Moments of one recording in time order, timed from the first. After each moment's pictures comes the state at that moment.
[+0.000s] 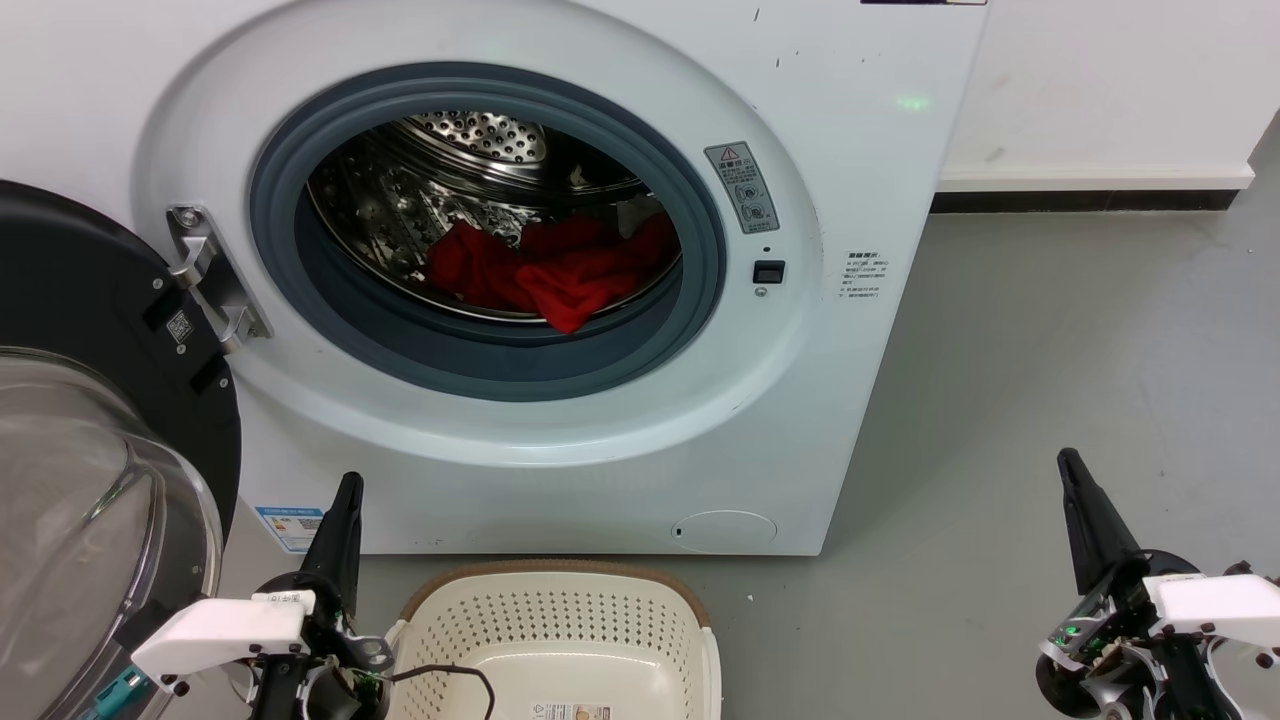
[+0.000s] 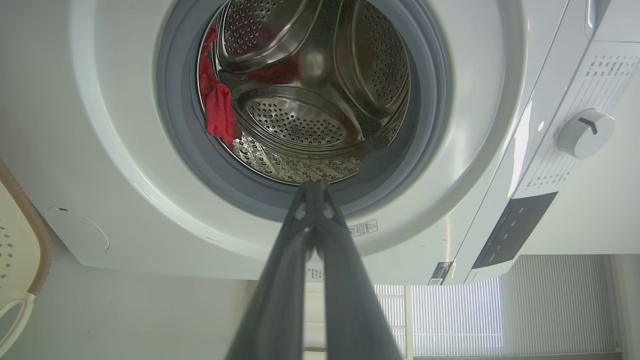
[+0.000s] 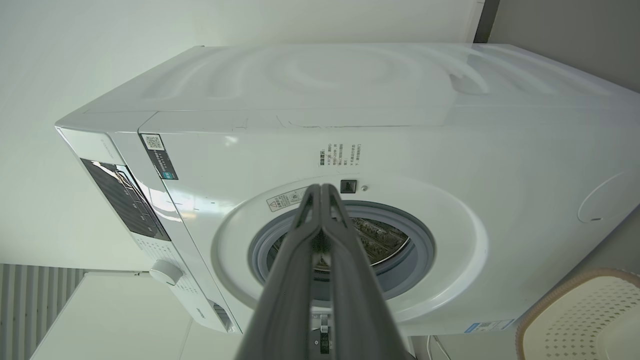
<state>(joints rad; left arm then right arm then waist) -0.11 0.05 0.11 0.25 -1.61 -0.13 0.11 -0.10 -0.05 -0.11 0.25 1.62 0.13 0.11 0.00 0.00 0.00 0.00</state>
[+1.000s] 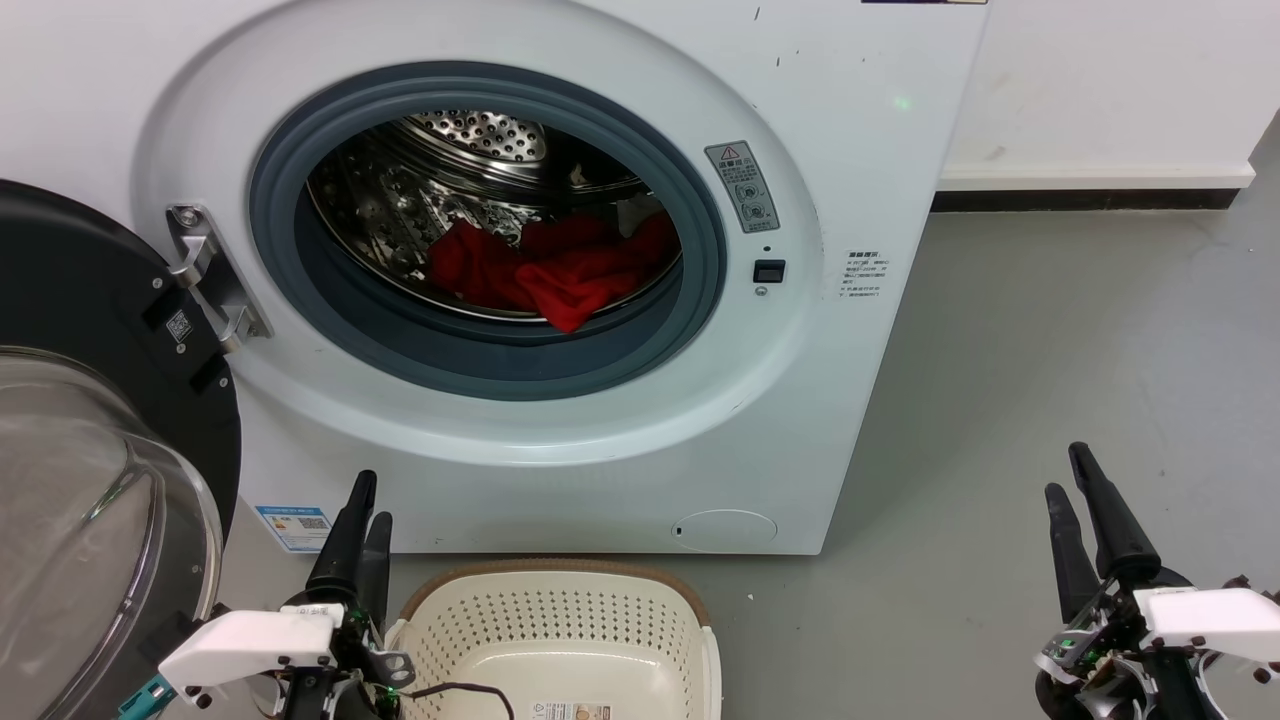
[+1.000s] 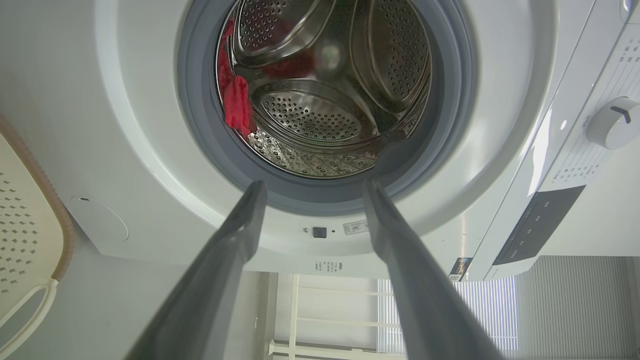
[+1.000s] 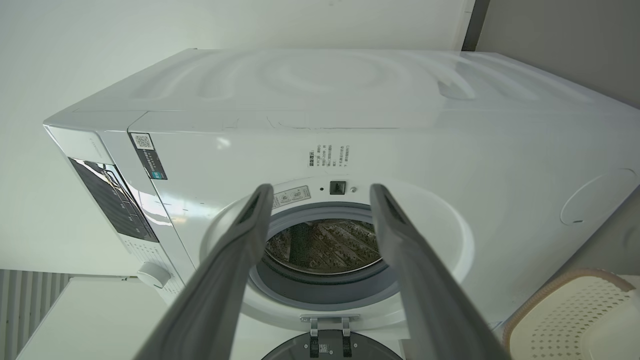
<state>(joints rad) -0.09 0.05 0.07 0.26 -1.60 -0.13 0.08 -0.08 -0.05 -0.10 0.24 1.60 0.13 0.08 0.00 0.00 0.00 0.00</state>
